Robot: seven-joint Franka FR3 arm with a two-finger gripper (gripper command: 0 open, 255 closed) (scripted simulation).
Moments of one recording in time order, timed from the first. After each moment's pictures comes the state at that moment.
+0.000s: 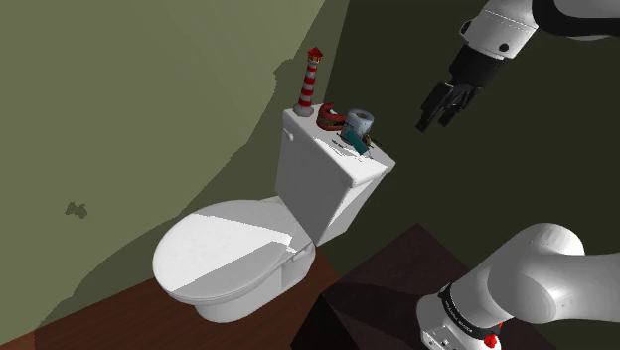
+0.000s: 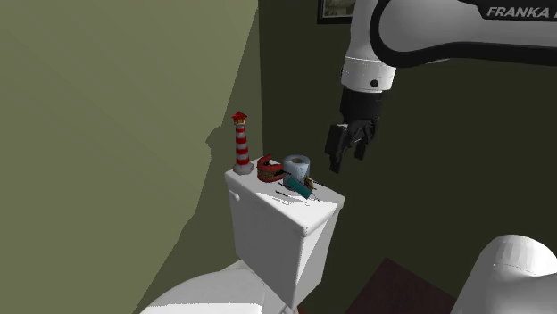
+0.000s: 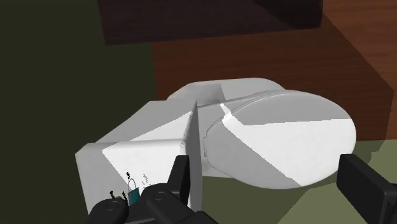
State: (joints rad) arm -0.02 -0.78 0.02 -2.30 0.06 1.56 0.03
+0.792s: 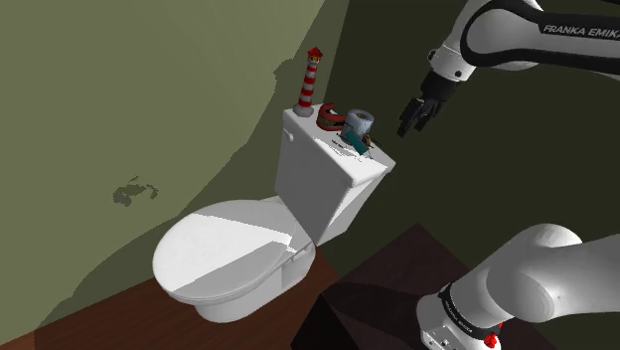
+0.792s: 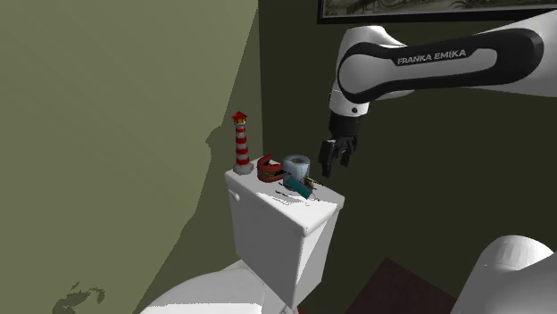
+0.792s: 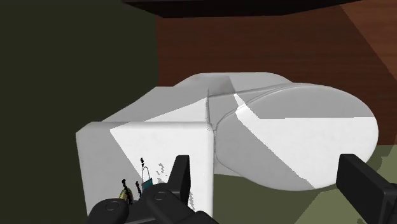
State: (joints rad) arm -0.05 -0.56 -0.13 -2.35 0.00 1.82 -0.18
